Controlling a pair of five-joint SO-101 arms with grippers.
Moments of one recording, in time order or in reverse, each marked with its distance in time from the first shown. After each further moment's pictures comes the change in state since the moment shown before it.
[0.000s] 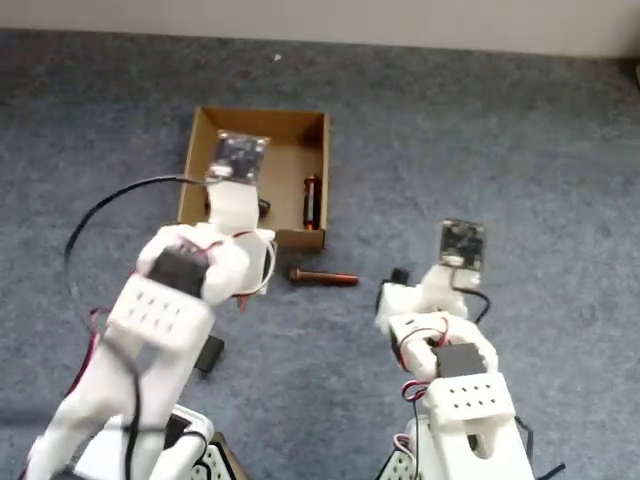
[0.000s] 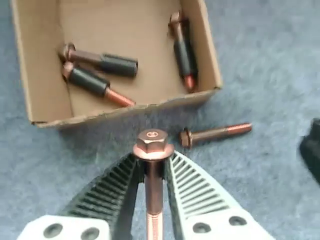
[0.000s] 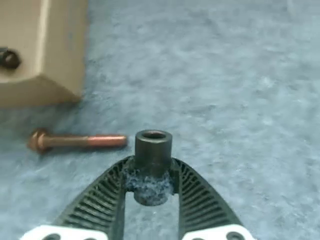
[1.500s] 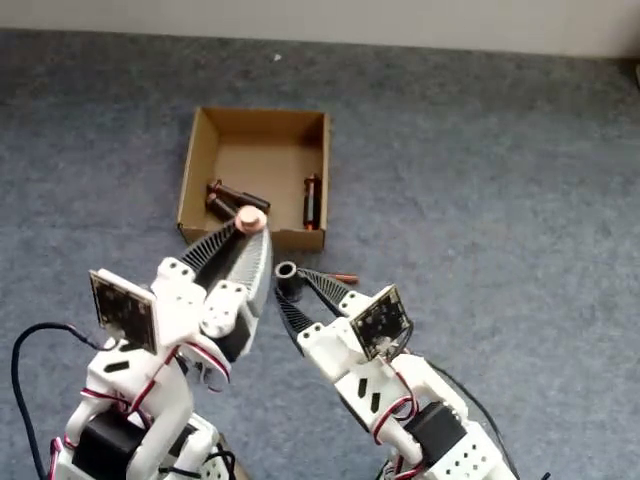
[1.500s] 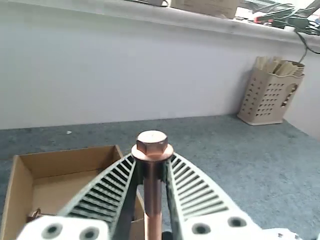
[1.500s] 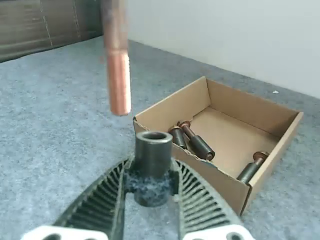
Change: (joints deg) left arm 8.0 -59.7 25.1 -18.1 0.4; right arm -29.2 -41.5 15.5 -11.1 14.3
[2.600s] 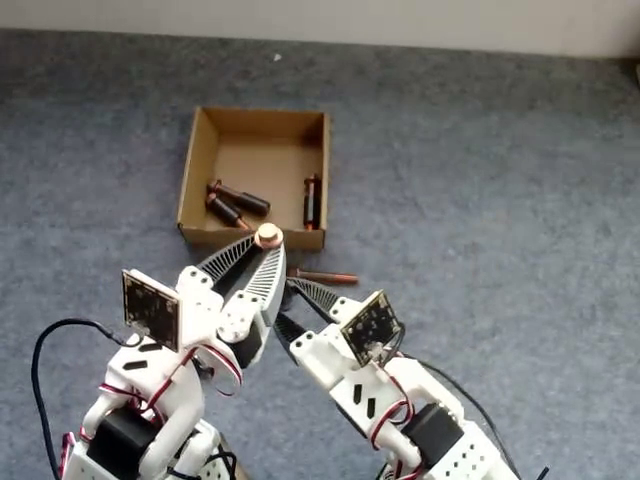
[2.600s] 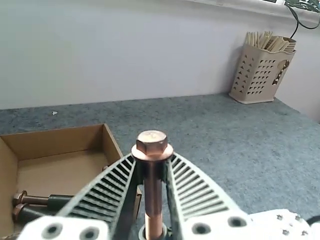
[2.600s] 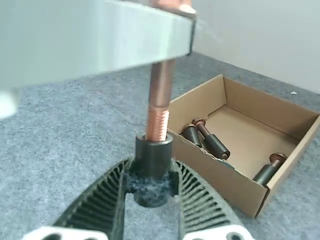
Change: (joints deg) left arm 3.4 -4.0 7.6 0.7 0.4; right arm -3.3 0.0 -0.2 0.1 0.2
